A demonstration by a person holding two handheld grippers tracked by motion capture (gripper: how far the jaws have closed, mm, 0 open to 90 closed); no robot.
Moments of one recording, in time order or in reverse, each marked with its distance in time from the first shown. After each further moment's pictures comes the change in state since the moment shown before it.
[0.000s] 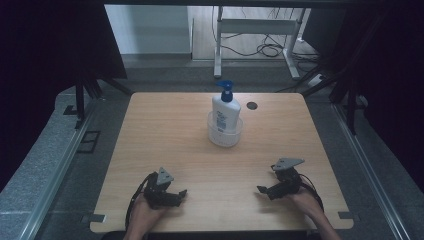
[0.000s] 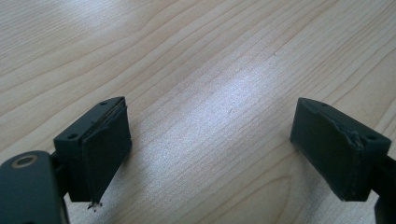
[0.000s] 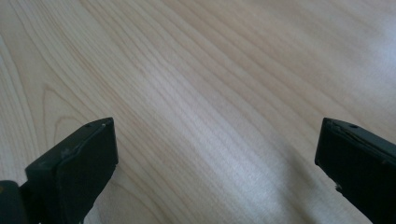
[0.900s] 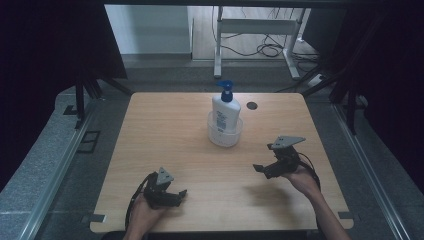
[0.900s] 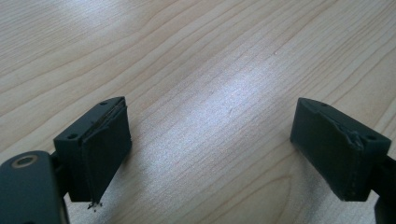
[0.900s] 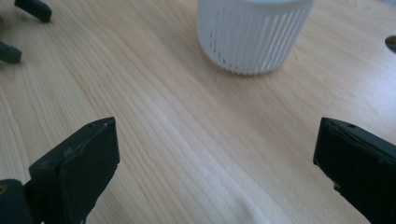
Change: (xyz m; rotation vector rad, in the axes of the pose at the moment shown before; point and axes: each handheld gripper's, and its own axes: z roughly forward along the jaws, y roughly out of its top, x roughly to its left) left arm 0.000 0.000 0.000 0.000 -0.003 0.001; right arm -0.018 0.066 -0.017 -0.101 -0.007 -0.039
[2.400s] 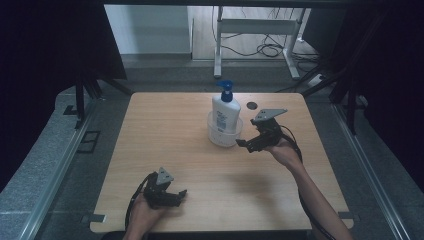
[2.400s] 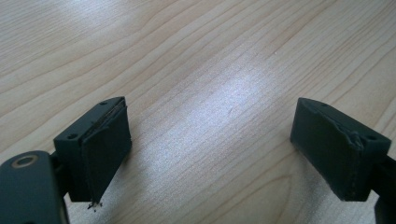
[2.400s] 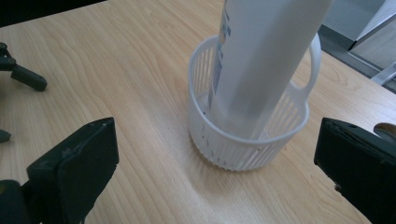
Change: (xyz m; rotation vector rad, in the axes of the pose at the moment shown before) left arm 0.001 0.000 0.000 0.001 -0.001 0.007; right arm -0.013 0.088 0.028 -0.060 0.013 -0.044
